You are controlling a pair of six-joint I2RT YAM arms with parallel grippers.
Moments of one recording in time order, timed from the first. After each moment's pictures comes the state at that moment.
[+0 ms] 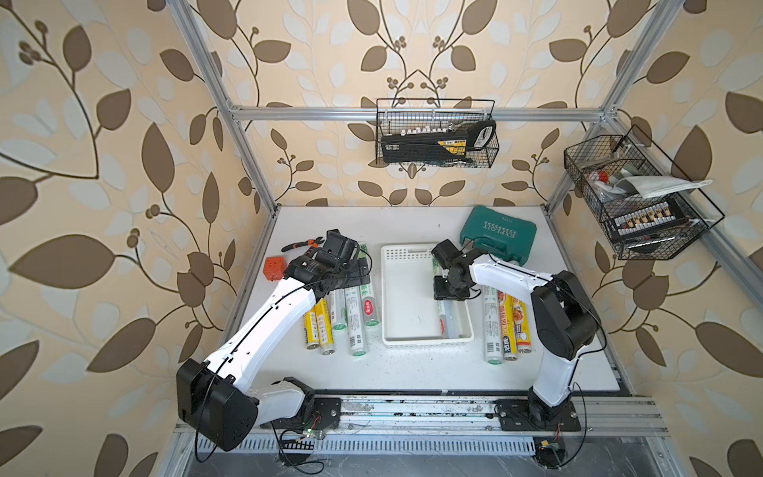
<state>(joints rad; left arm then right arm) -0.49 1.26 1.17 -0.89 -0.18 -0.58 0.54 1.87 1.29 -0.78 0.03 0.58</state>
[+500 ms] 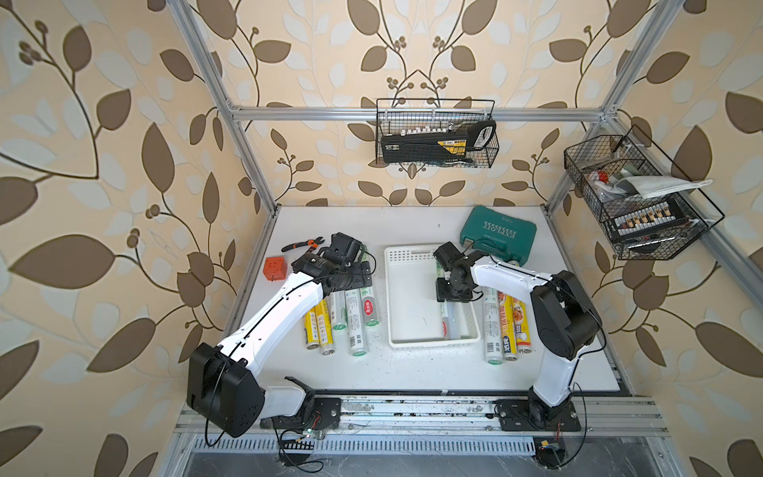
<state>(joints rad) -0.49 1.32 1.15 -0.89 -0.18 -0.58 0.53 1.86 1.27 -0.76 0.06 0.57</state>
